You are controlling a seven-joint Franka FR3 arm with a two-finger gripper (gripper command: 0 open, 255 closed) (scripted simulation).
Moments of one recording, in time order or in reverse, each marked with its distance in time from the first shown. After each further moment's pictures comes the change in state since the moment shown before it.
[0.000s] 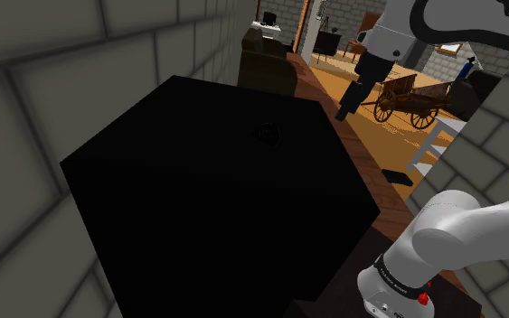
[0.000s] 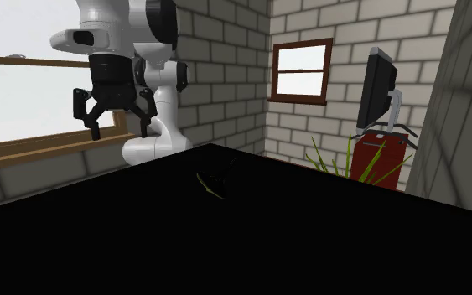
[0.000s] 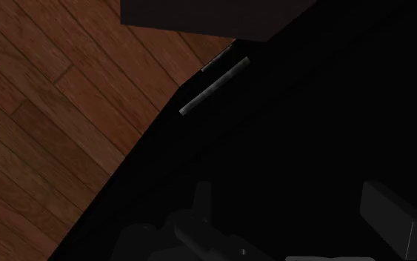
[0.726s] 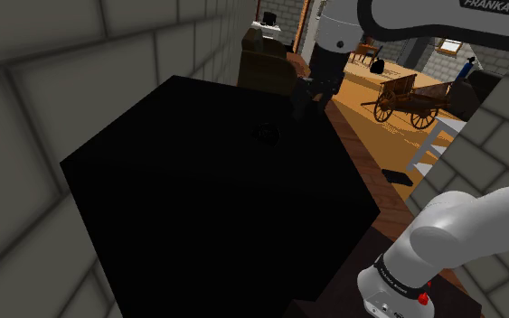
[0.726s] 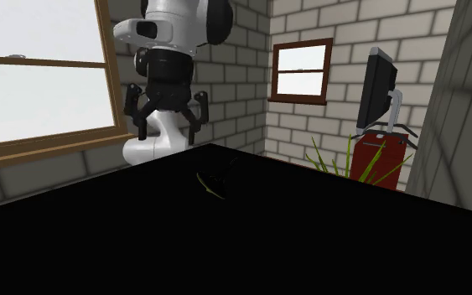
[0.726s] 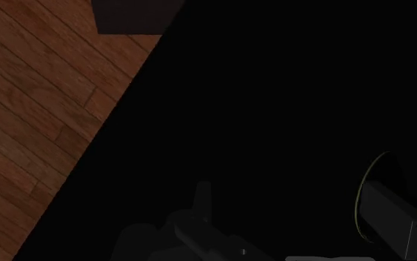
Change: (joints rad) arm -0.048 0.226 0.302 0.200 0.003 0.005 0.419
